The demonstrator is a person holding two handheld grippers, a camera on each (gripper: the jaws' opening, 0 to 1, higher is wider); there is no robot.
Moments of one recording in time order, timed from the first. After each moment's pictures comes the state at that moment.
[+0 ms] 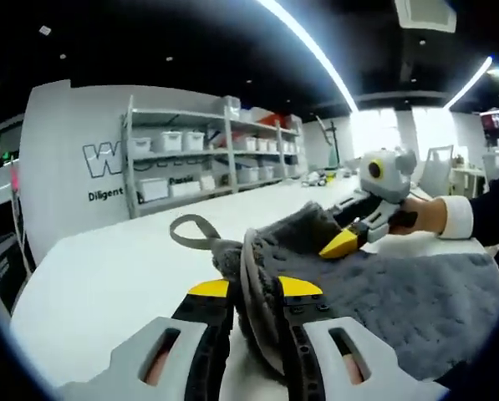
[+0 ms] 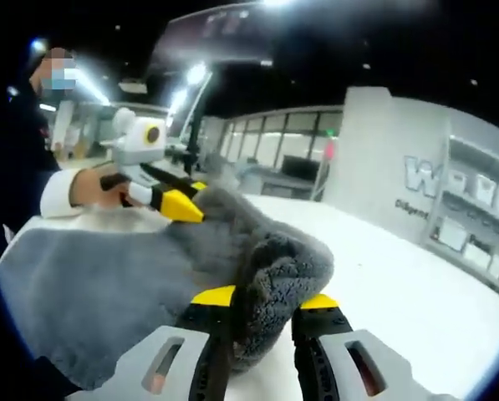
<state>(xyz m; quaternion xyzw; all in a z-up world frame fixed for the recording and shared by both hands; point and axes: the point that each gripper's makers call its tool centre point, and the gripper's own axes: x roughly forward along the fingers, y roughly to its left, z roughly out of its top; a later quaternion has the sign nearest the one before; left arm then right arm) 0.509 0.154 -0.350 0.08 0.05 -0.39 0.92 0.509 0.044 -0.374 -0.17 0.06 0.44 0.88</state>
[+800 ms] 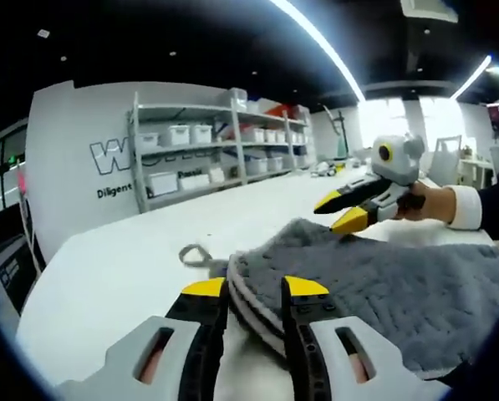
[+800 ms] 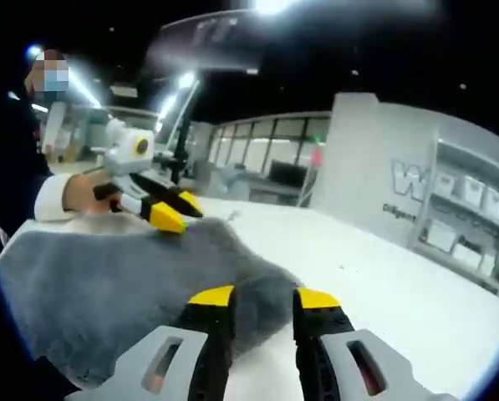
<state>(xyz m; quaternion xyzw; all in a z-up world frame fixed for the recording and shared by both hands) 0.512 0.161 -0.358 0.09 0.06 -0.37 0.92 0.513 0.026 -0.361 -0.15 0.03 0.42 0.90</state>
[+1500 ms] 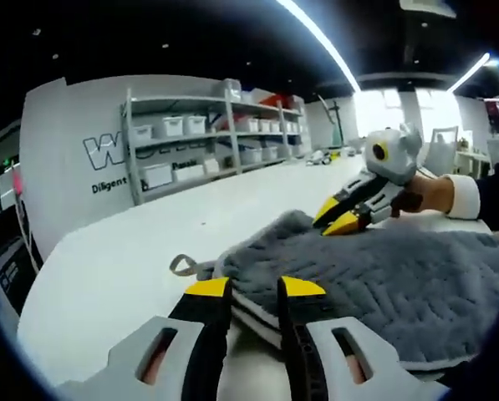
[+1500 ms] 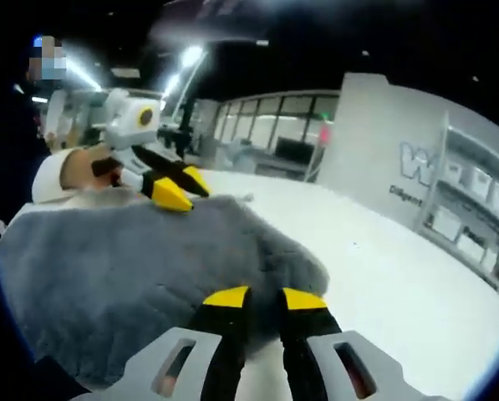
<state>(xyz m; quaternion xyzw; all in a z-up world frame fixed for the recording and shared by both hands) 0.512 0.157 -0.376 0.12 0.09 -0.38 0.91 0.514 0.034 -0.395 -0.19 0.10 0.42 0.89</state>
